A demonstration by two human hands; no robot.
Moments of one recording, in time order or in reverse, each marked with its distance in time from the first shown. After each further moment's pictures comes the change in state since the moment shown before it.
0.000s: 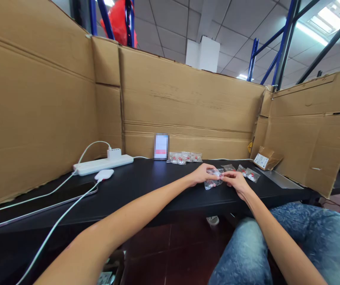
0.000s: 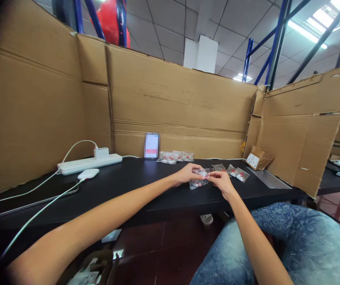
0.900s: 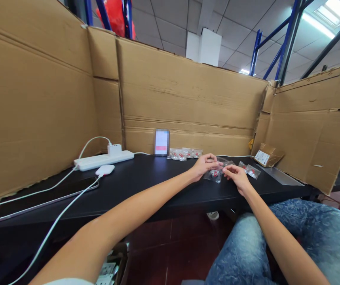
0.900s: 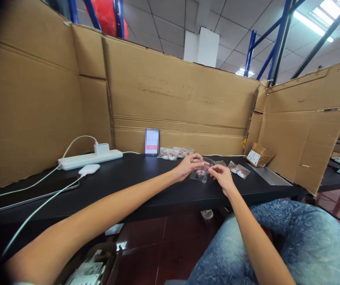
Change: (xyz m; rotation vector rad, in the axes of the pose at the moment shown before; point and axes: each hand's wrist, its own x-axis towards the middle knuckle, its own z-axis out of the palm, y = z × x) left_hand 0.005 0.005 0.005 -0.335 0.102 0.205; right_hand -0.002 -0.005 0.000 -0.034 0.029 -0.154
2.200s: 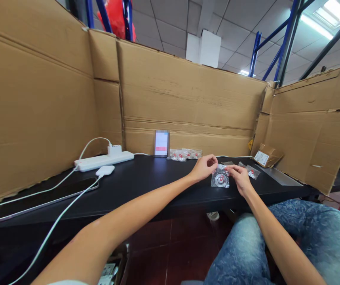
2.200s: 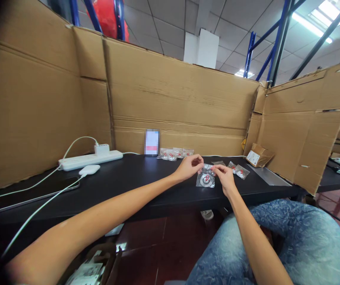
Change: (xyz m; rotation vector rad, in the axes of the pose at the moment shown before) left_hand -0.002 0.004 0.007 0.581 0.081 0.233; right_hand -0.001 -0.003 -0.002 0.099 0.107 -0.046
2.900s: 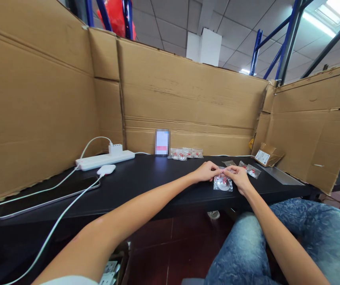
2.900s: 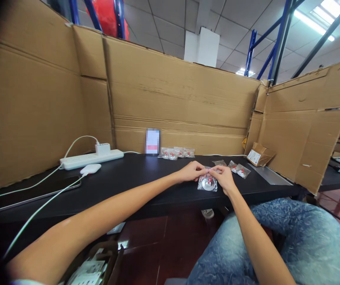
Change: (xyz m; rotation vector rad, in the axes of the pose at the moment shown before) left_hand -0.003 -0.007 -0.002 0.182 -0.368 -0.141; right_hand -0.001 0.005 0.000 -0.040 -0.117 0.102
